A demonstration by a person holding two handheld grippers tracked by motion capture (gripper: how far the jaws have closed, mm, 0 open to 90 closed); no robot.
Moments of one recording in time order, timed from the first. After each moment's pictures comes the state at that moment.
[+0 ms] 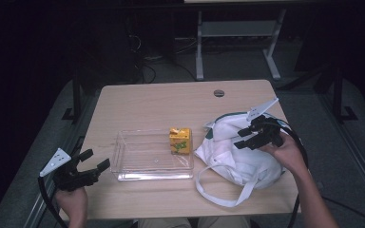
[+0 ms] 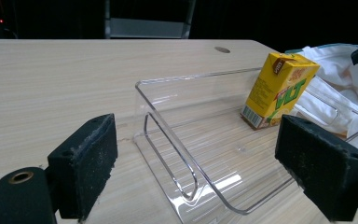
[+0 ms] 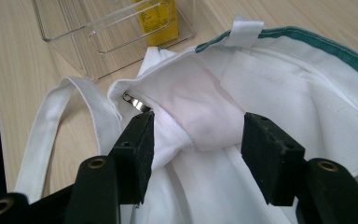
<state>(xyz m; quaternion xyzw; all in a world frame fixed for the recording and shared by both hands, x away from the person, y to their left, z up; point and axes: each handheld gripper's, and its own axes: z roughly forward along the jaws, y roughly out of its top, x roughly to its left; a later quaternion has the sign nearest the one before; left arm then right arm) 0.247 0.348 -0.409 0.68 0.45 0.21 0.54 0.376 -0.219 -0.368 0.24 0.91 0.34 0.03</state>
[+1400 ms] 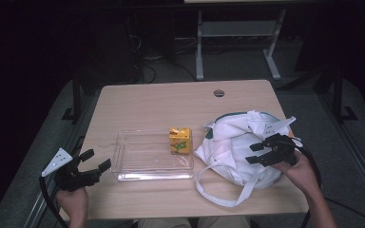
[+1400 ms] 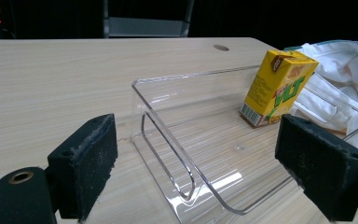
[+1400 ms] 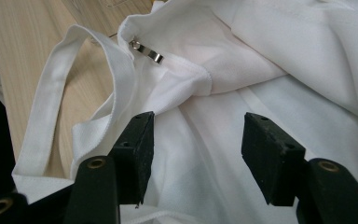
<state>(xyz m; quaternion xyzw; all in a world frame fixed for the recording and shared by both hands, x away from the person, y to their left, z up) 0.248 0.346 -0.409 0.68 0.44 0.22 0.54 0.335 -0.253 -0.398 0.26 0.90 0.35 0.03</state>
